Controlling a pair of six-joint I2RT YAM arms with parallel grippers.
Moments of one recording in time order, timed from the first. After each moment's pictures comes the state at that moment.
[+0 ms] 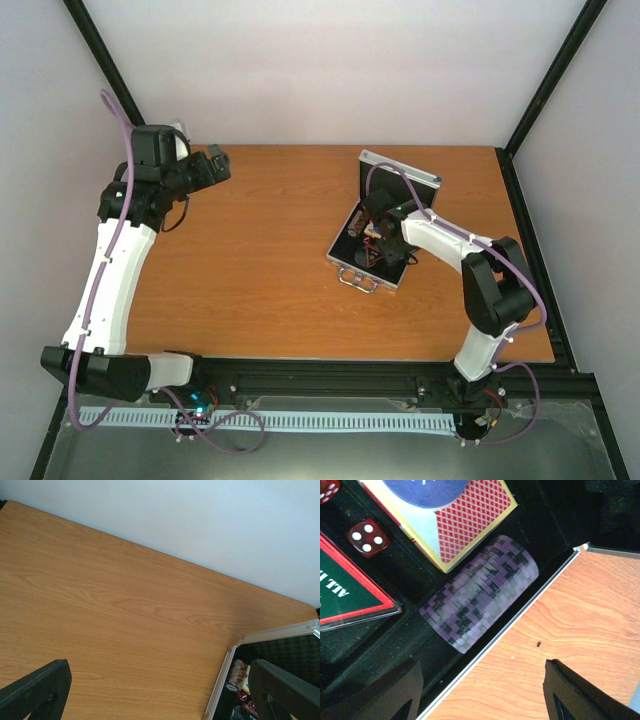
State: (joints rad) left arm -0.14 1.29 1.56 -0.86 0.04 -0.47; right arm 0.51 1.75 1.24 -0.88 0.45 0.03
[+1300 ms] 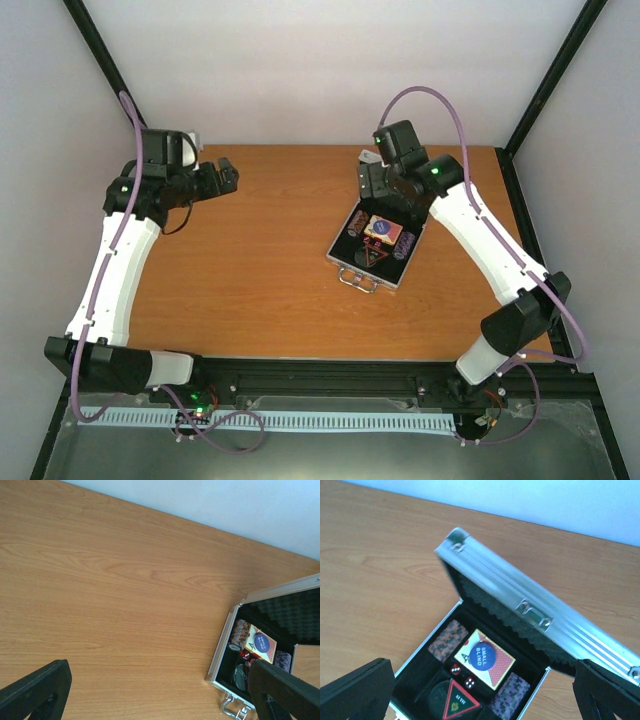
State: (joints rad) left arm -0.14 1.32 1.57 -0.97 0.13 -0.40; right arm 0.57 1.60 1.77 -0.96 0.32 0.18
